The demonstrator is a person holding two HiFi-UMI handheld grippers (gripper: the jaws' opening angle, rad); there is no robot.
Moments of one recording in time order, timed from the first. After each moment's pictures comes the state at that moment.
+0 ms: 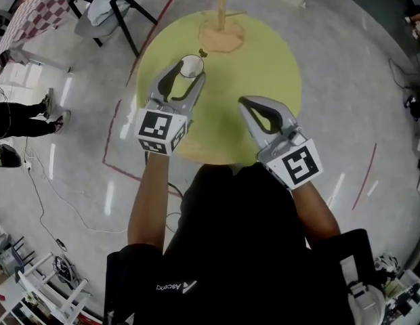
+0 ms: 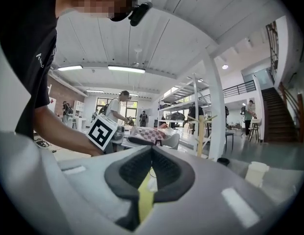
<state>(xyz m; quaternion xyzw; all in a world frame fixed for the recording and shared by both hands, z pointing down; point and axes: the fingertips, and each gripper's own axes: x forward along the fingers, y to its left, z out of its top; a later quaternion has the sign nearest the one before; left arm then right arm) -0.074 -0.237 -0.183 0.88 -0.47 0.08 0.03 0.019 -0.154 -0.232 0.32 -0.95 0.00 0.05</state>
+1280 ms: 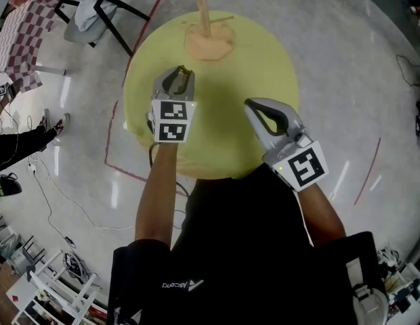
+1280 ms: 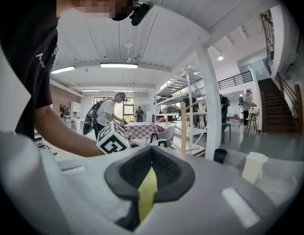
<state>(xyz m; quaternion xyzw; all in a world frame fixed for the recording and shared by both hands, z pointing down) -0.041 -0.323 -0.084 0.80 -0.52 0.28 0.07 0.091 -0.221 -0.204 0.33 -0.94 0.04 0.07</state>
